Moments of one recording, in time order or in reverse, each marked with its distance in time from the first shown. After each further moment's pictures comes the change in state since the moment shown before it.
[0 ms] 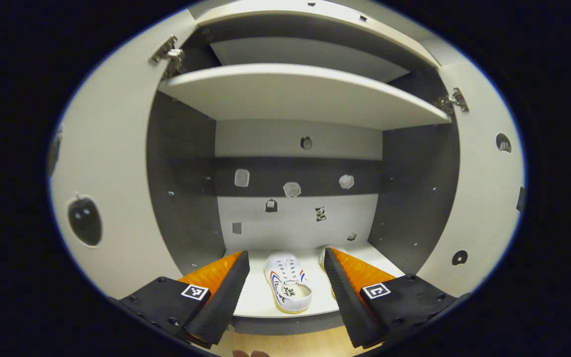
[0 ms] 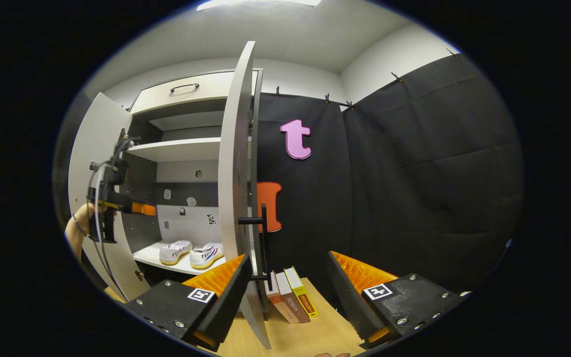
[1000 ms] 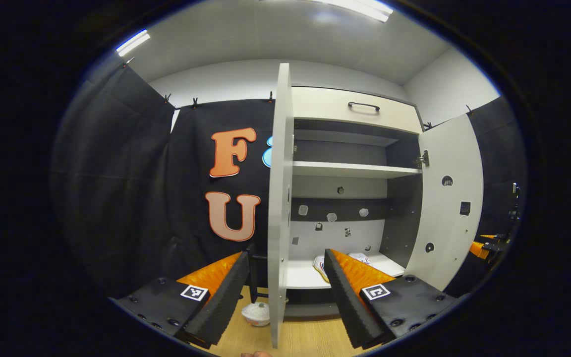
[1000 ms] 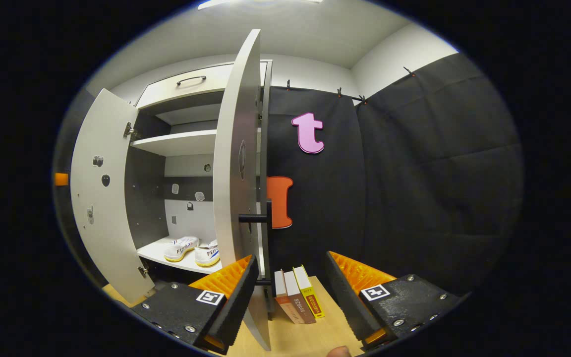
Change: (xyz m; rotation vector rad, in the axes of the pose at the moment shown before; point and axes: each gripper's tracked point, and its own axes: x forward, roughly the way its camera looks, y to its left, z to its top) left arm -0.302 0.113 0.019 -0.020 -0.204 0.167; right arm 0.021 0.018 -0.008 0.017 0.033 0.075
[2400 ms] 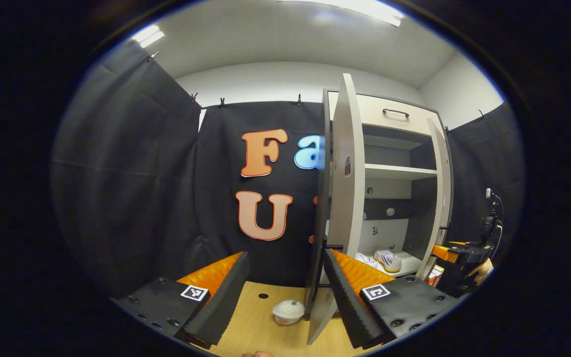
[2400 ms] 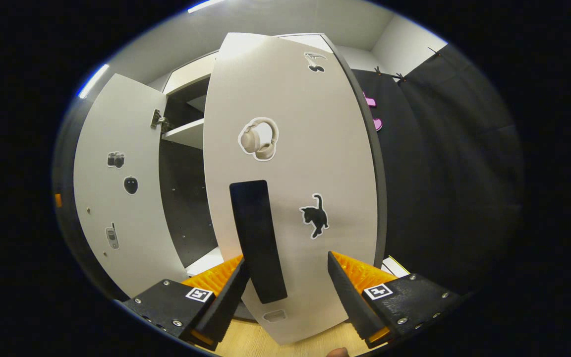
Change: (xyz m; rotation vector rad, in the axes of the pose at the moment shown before) left arm -0.027 0.096 -0.012 -0.020 0.007 0.088; right arm 0.095 0.201 -0.035 0.092 0.049 0.184
